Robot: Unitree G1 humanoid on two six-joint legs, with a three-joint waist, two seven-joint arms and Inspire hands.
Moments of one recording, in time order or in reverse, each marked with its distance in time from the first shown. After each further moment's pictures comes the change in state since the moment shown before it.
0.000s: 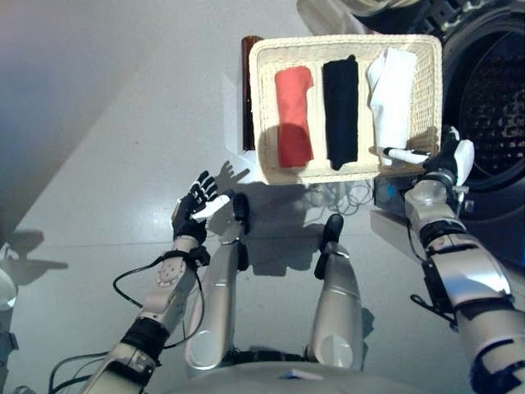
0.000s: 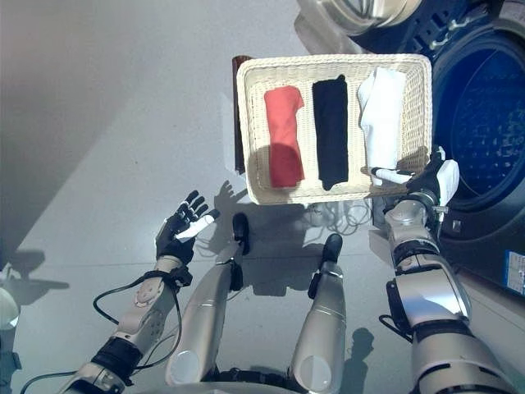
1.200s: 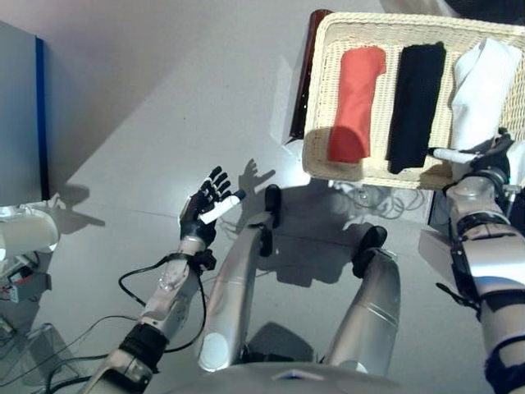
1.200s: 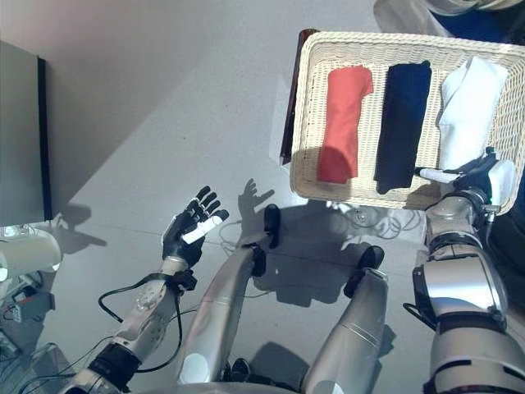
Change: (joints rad) left arm 0.041 0.035 -0.049 -0.110 -0.039 -0.018 -0.034; right arm -0.057 -0.153 0.007 0.117 -0.023 0.034 0.039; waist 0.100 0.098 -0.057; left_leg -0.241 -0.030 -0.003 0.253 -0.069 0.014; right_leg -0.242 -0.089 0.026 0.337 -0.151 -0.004
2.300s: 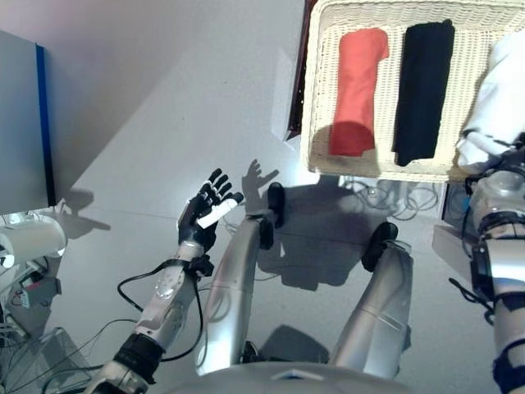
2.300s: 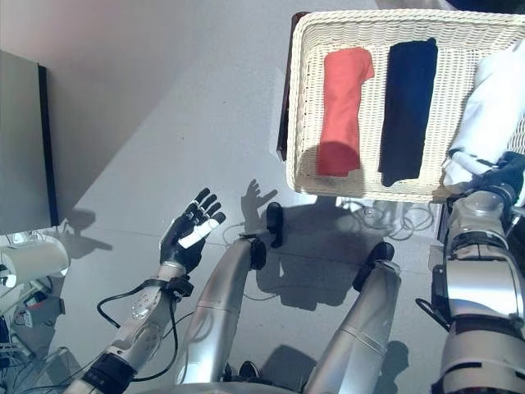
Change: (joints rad) left arm 0.057 0.005 0.014 -0.069 -0.056 0.001 -0.024; right arm 0.043 -0.037 -0.229 -0.110 0.351 -0.094 0.087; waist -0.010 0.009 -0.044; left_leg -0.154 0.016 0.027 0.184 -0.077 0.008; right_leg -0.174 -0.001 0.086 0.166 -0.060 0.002
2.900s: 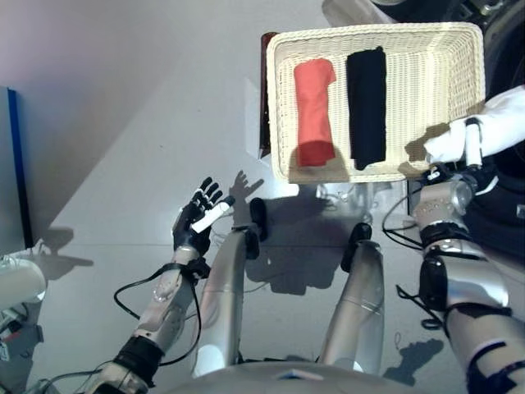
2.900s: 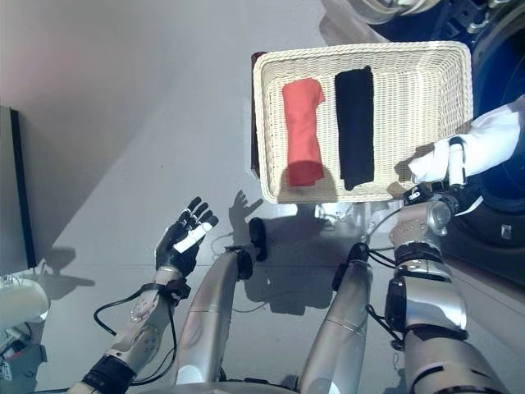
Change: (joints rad) left arm 0.008 -0.009 0.009 0.044 -0.023 0.000 0.033; right arm 0.093 0.307 -0.247 -0.267 0.624 -0.237 0.001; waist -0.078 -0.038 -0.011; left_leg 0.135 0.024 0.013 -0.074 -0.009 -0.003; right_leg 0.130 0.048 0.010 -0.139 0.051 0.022
